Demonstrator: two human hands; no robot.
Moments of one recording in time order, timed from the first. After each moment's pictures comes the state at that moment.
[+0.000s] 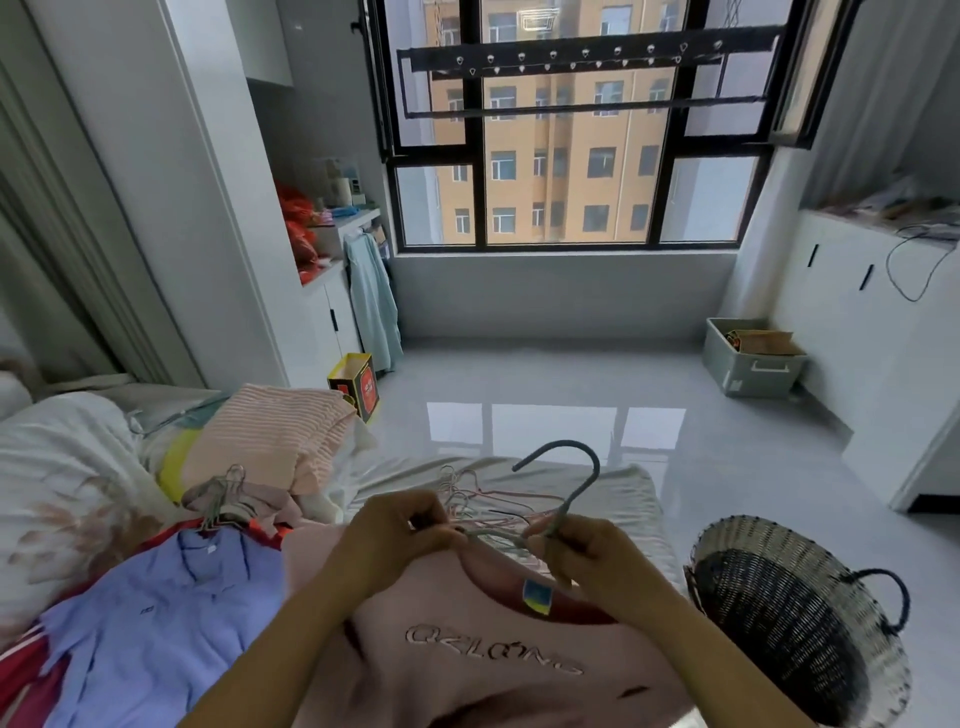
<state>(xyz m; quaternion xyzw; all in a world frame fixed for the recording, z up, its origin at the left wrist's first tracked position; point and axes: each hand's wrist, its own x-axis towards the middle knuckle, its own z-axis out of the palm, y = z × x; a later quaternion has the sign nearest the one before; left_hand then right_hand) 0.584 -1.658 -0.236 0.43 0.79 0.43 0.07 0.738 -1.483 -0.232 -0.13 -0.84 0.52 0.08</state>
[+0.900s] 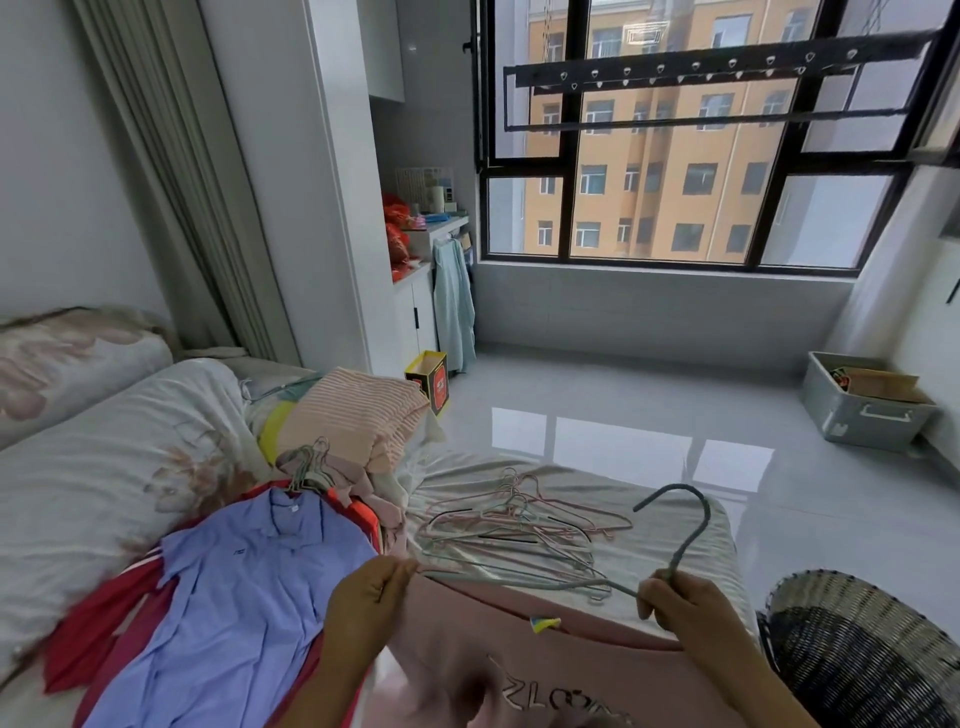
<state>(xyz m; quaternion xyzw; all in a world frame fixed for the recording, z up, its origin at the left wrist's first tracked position) 0.597 -1.749 -0.346 0.19 0.86 0.46 -0.10 0.755 -1.463 -0.291 -0.25 -0.82 0.51 0.09</state>
